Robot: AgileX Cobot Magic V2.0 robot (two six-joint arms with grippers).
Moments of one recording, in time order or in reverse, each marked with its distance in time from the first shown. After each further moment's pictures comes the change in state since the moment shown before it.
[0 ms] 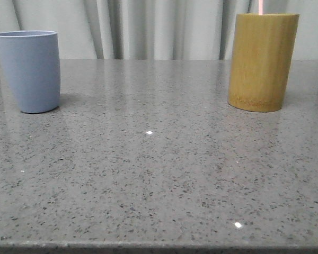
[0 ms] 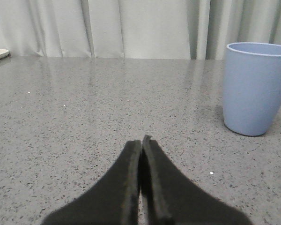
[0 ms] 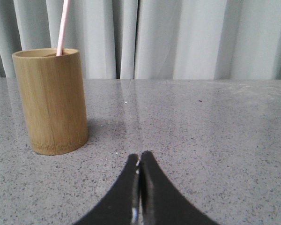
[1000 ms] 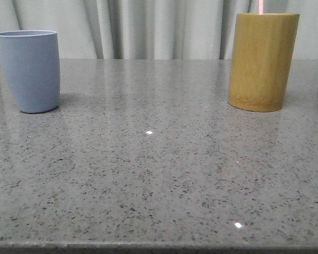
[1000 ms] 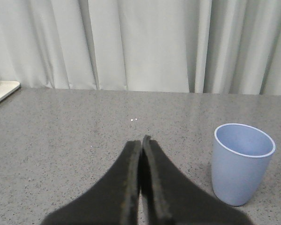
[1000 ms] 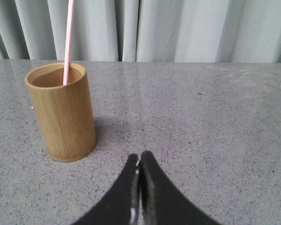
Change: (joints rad) left arm 0.000 0.334 -0.586 0.000 0.335 0.002; right arm 0.000 0.276 -0.504 0.002 0.458 0.000
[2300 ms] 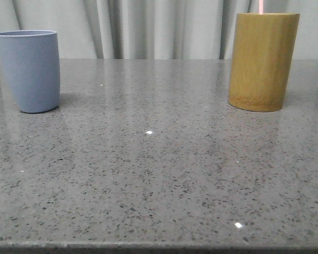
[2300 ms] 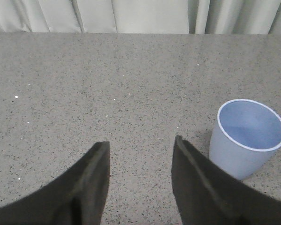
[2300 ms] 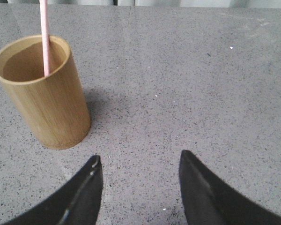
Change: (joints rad) left arm 0.000 0.444 -0.348 -0.076 0.240 0.076; right arm 0.000 0.419 -0.258 0.000 0.117 0.000
